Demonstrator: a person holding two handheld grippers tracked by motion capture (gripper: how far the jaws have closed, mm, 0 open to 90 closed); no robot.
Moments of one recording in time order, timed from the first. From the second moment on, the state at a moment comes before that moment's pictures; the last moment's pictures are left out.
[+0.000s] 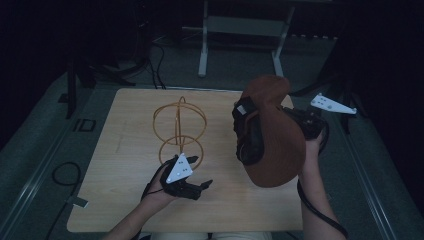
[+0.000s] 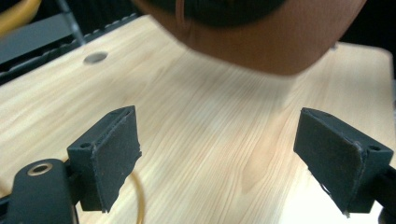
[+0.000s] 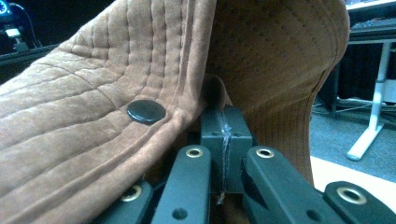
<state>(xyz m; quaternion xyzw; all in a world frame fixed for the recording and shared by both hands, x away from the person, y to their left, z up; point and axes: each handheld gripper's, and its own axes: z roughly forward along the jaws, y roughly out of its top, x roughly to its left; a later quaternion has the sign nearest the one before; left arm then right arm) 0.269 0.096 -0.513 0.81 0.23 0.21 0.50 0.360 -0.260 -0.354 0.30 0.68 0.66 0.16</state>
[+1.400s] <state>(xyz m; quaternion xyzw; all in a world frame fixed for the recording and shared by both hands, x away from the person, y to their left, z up) 0.238 0.227 -0.571 0.75 0.39 0.25 0.47 0.417 -0.093 -0.305 0.25 0.72 0.62 0.15</state>
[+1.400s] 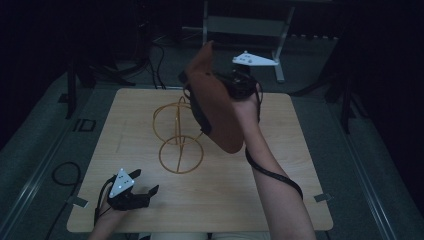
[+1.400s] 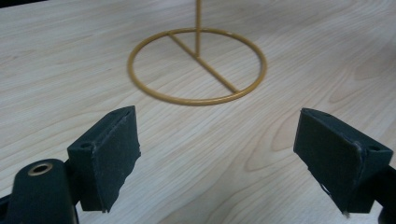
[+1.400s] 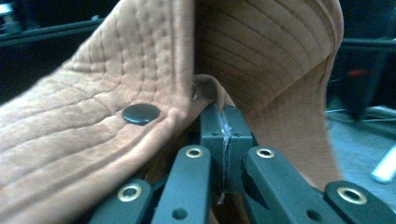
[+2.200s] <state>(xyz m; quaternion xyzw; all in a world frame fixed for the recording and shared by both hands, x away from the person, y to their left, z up) 0.240 0.232 -0.574 0.74 0.41 0.25 0.47 0.404 -0.019 -0.345 0.18 0.81 0.55 0.07</state>
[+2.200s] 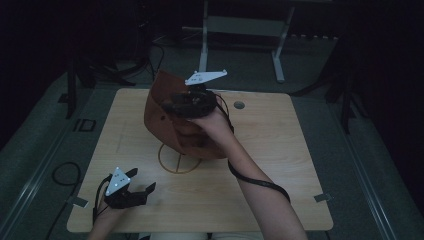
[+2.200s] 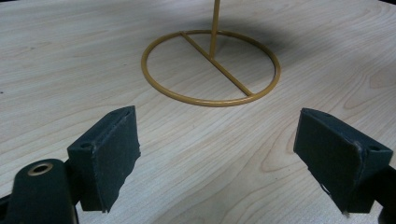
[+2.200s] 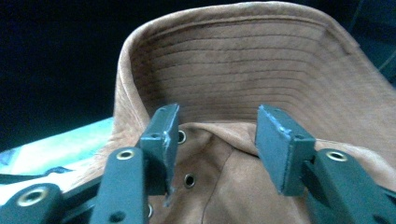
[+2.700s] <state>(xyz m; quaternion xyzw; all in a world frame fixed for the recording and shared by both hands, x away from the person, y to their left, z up) 0.242 0.230 -0.576 0.74 0.41 0.25 0.47 0.405 -0.073 -0.353 0.21 0.79 0.57 0.08</state>
